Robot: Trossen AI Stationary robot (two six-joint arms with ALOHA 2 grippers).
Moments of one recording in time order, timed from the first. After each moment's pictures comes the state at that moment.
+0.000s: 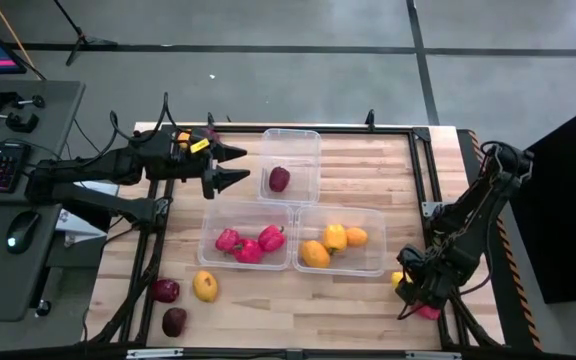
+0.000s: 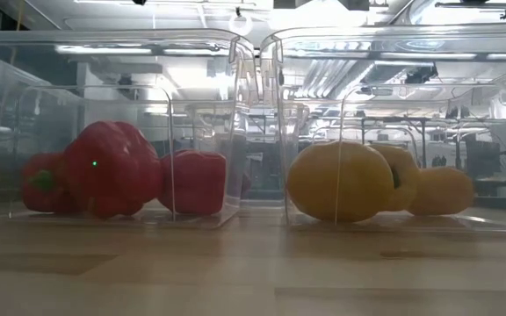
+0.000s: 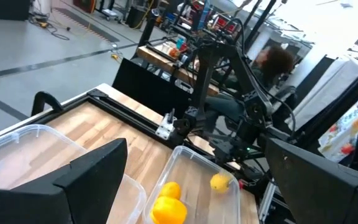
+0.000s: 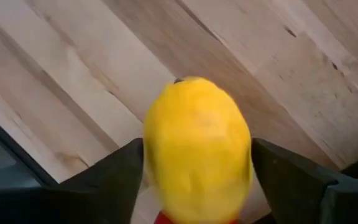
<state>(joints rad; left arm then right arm) 0.05 0.94 1.05 -0.21 -0.11 -0.47 1.02 1.22 0.73 -0.85 0.11 1.80</state>
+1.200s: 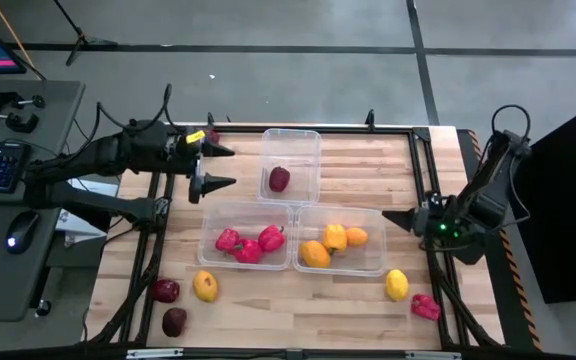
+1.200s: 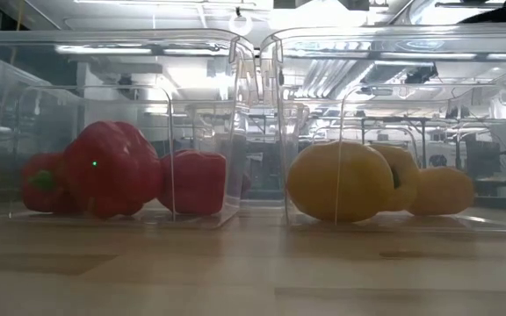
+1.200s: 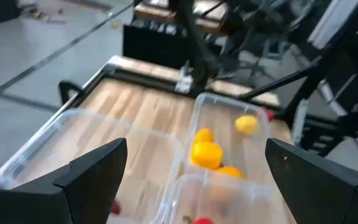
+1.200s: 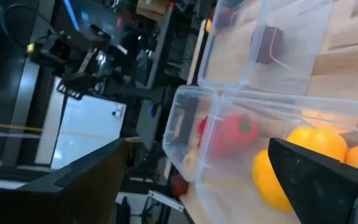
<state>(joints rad) 0.12 0.93 1.19 -0.58 0.02 -0.16 0.94 0.74 0.73 -0.66 1.18 1.88</state>
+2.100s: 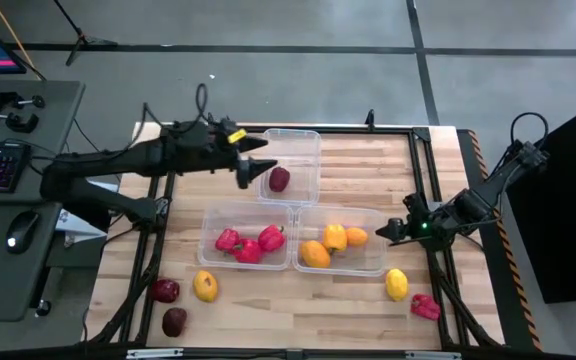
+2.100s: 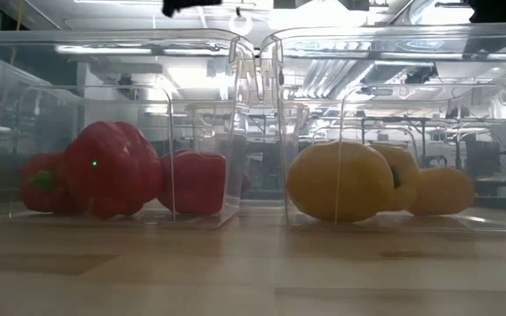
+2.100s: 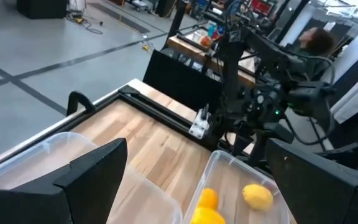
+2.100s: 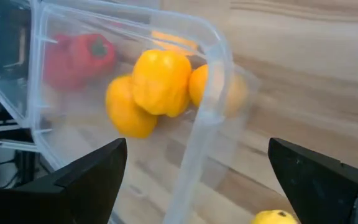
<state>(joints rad) 0.12 1.18 1.19 -0.23 -0.14 -0.41 0.65 0.79 0.73 -0.97 0.45 1.88</state>
